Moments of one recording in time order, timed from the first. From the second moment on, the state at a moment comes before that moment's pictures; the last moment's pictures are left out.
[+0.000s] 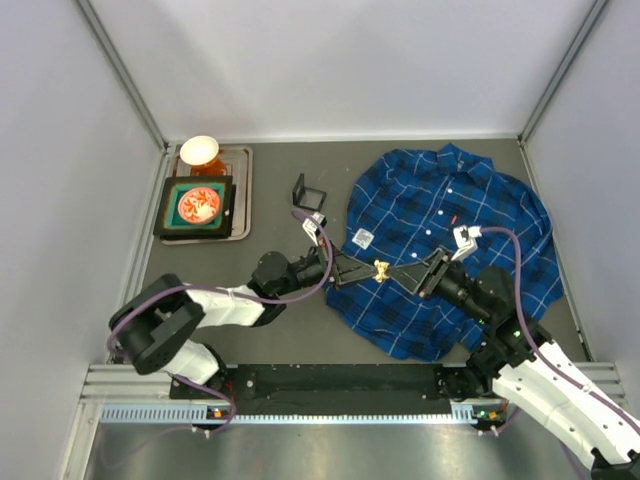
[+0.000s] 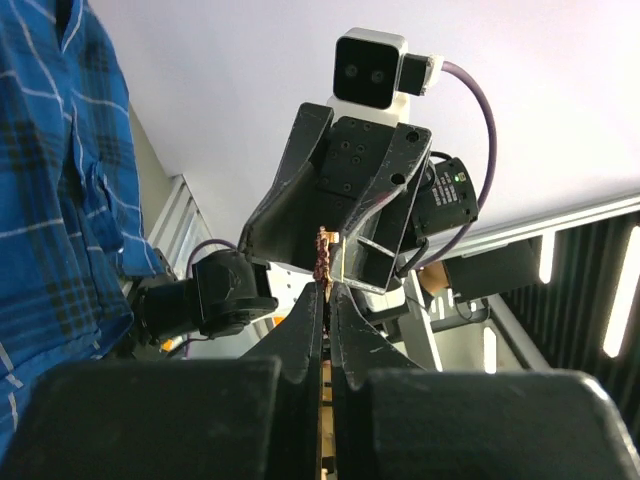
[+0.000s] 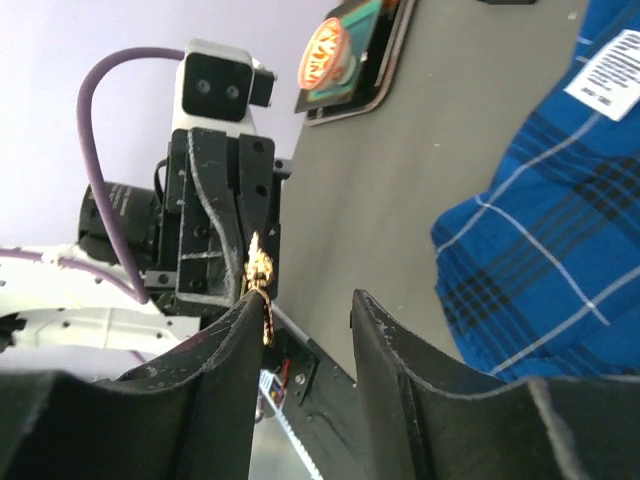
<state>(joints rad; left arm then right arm) -0.85 1.50 0.48 1.25 0.47 -1.53 0.63 0.44 0.40 -0.07 -0.18 0.96</state>
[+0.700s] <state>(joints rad) -0.84 1.40 0.50 1.20 0.47 -1.37 0.63 0.47 0.40 0.12 -0.29 0.97</state>
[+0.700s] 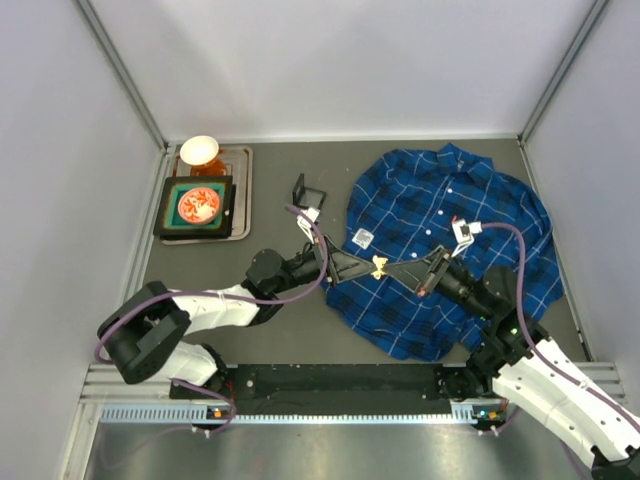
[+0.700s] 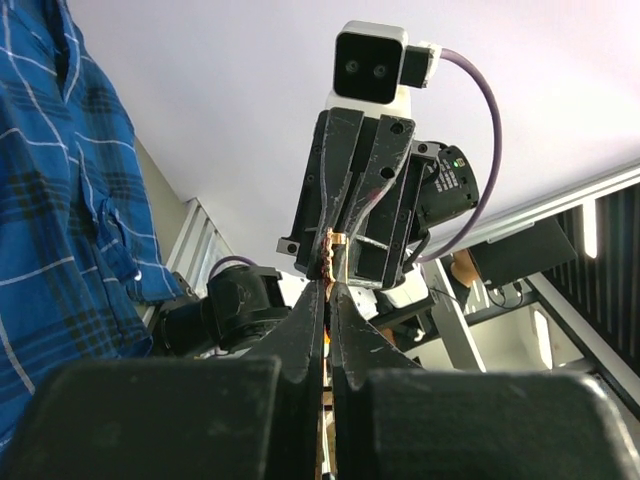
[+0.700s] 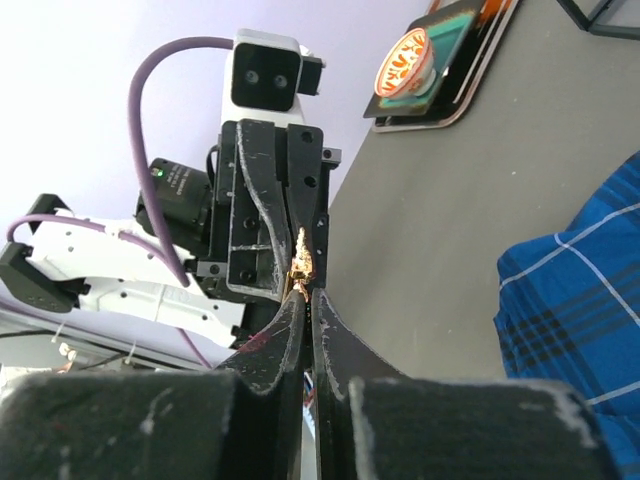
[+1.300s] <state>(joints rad) -0.84 1.19 0.62 0.60 0.46 -0.95 0.63 0.56 0.42 0.07 -0.33 0.82</state>
